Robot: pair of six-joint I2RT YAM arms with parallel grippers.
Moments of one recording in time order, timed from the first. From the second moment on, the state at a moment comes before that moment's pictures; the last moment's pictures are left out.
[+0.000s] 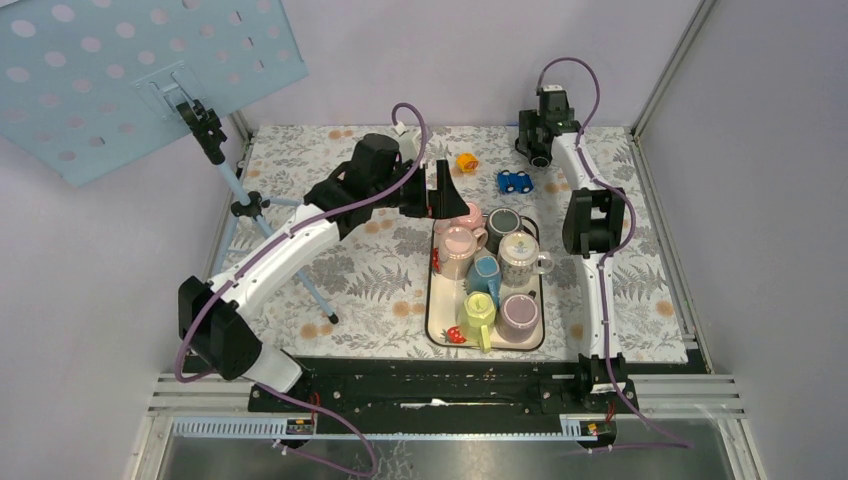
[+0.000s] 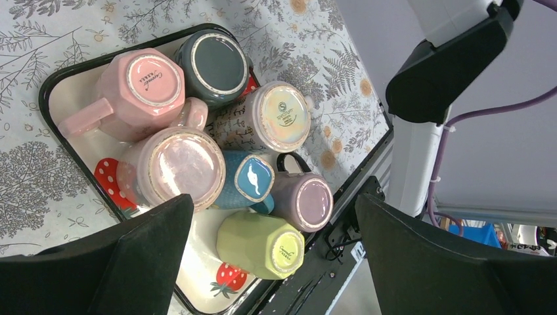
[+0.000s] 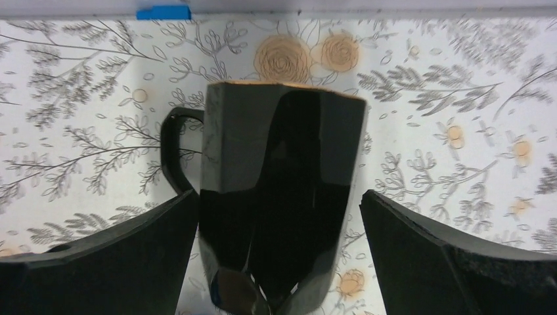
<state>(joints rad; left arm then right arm) -0.63 1.48 1.41 -0.42 0.42 -0.56 0.08 2.63 2.46 -0.53 0.20 -0.01</state>
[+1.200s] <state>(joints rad) -0.52 1.77 1.59 -0.27 0.52 -0.69 0.06 2.20 1.78 -0.03 -0.03 0.14</state>
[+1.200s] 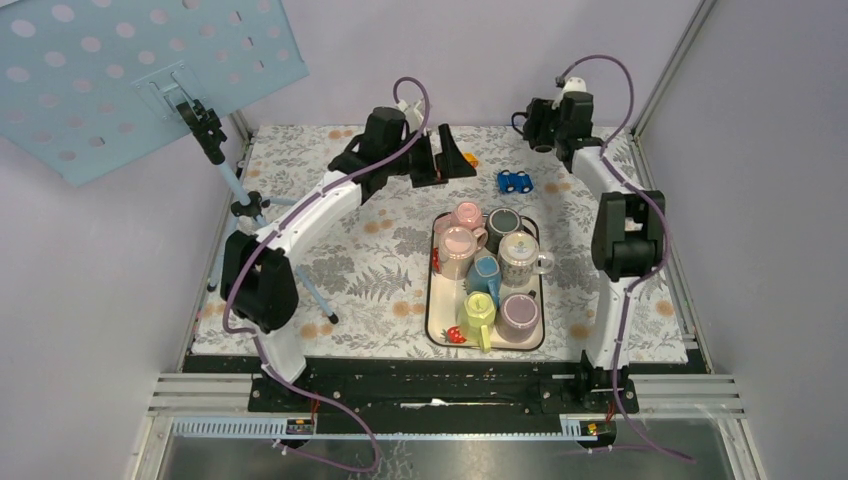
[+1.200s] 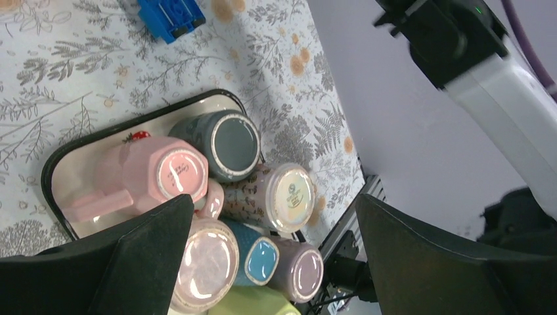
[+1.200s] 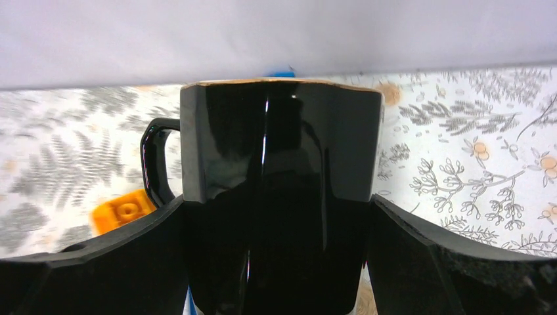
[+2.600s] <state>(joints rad) -0.41 1.85 1.81 -0.39 0.70 -0.69 0.25 1.63 1.18 0.40 -0.72 0.19</state>
